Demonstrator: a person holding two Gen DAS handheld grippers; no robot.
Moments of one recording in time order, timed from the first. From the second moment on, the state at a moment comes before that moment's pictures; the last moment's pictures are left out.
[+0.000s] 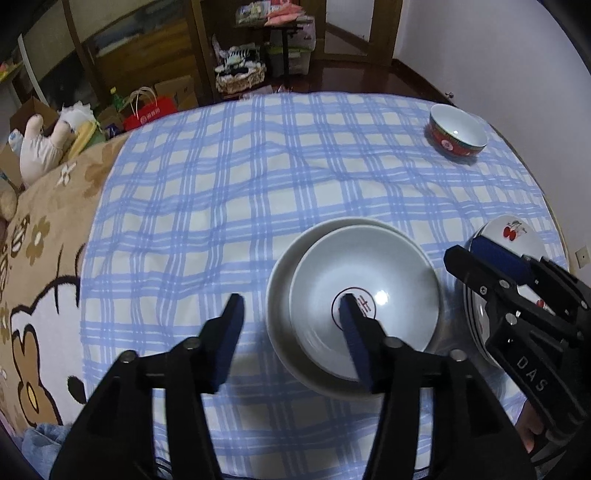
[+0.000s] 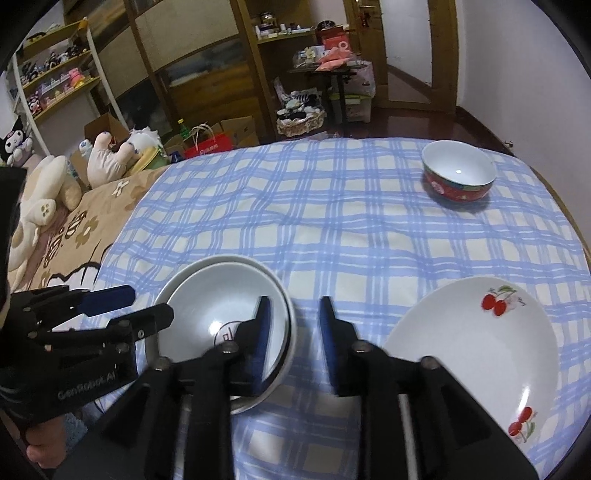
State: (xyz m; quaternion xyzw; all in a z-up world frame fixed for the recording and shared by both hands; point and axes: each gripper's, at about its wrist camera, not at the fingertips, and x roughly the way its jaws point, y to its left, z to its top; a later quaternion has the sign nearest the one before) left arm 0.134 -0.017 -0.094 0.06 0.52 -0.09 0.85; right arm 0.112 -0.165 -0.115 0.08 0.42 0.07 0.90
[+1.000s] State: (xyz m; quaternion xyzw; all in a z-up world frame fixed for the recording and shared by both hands) left arm 0.188 -0.071 -0.012 0.06 0.43 -0.13 0.89; right arm 0.125 -0.286 -0.028 0.09 0.34 -0.07 0.93
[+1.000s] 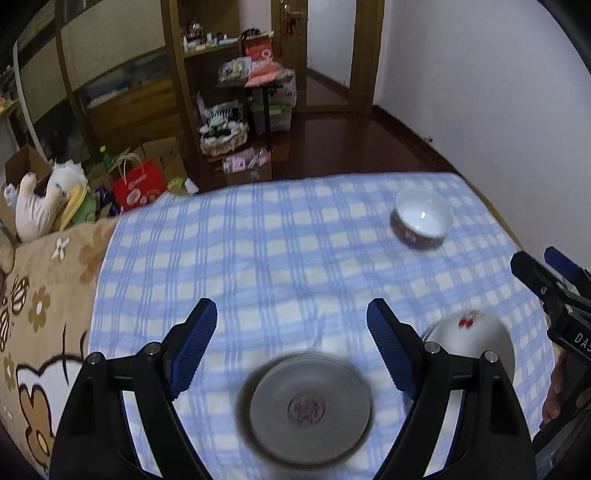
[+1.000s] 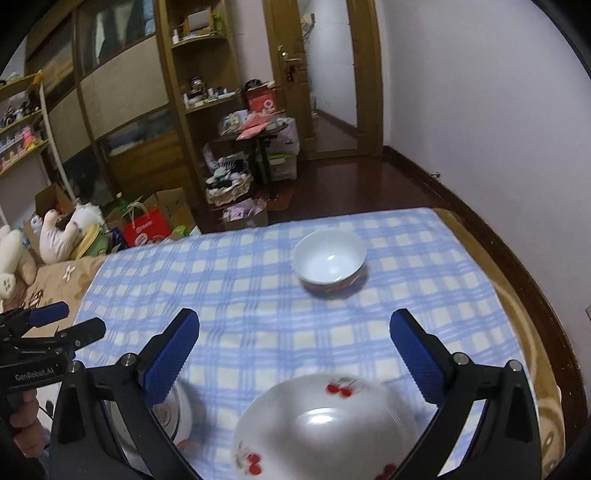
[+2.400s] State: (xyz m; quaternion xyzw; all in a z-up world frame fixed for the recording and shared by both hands) left arm 0.383 -0.258 -0.111 0.08 0.50 -0.25 0.83; right arm 0.272 -0.414 -0.122 0.15 0.42 -0.12 0.89
